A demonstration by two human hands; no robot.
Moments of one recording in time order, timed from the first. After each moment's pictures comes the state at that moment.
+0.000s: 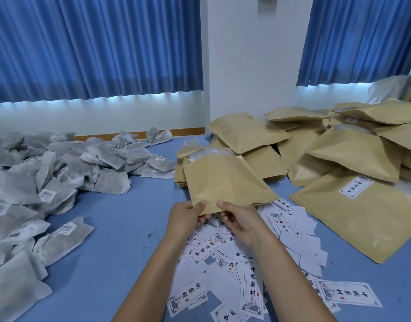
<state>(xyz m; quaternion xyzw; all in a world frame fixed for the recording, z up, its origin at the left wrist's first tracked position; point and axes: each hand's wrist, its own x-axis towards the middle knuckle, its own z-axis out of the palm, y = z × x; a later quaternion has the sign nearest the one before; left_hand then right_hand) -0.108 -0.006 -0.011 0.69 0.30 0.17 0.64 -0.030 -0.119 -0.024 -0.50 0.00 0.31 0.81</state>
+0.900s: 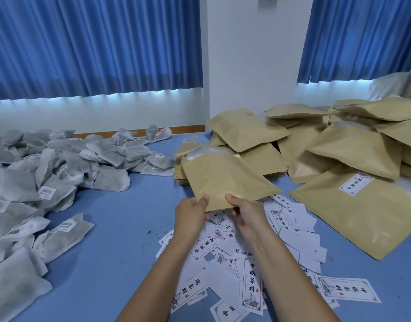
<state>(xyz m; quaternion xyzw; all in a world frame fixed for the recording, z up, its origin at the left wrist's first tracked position) -0.108 -0.022 -0.010 0.74 0.30 0.23 0.56 -0.030 -0.123 -0.018 -0.48 0.04 0.23 0.84</state>
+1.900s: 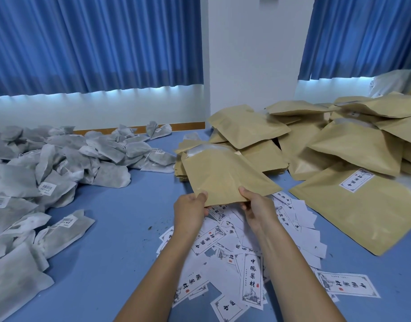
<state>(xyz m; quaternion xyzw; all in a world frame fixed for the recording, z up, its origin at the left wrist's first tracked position) -0.111 -0.025 -0.005 0.71 0.32 0.24 0.58 -0.014 -0.133 -0.020 -0.48 0.08 0.18 0.86</state>
